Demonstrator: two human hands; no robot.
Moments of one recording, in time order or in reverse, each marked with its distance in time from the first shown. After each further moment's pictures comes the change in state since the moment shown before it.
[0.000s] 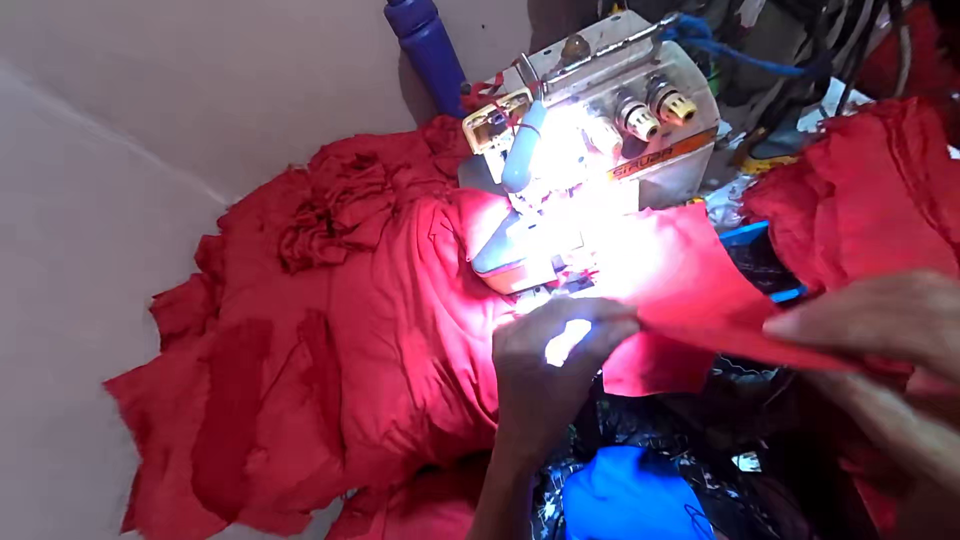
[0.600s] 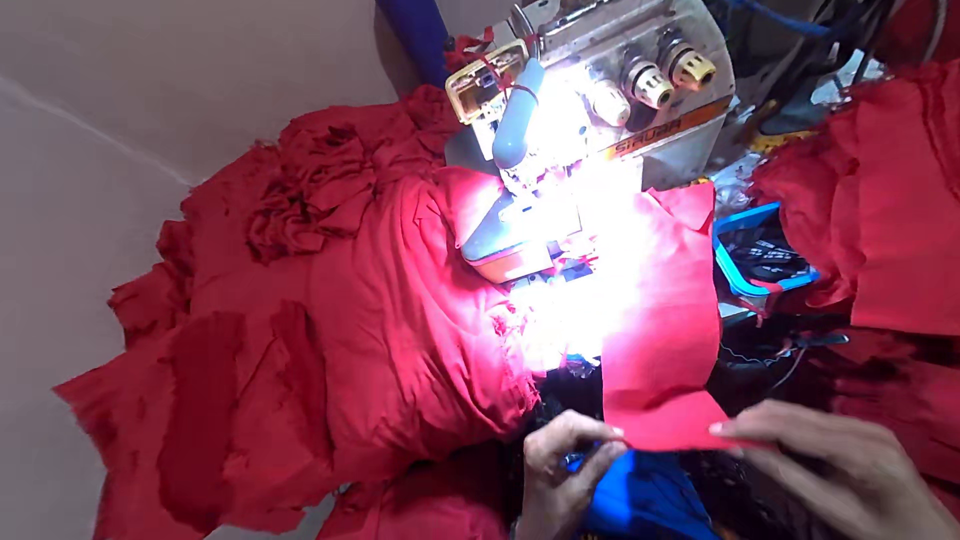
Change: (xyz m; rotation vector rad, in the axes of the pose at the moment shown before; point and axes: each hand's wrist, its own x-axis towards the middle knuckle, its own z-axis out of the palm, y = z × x) left_hand -0.133 -0.016 0.007 -0.190 -0.068 -0.362; right_hand -0.075 -0.012 0.030 0.233 -0.245 0.319
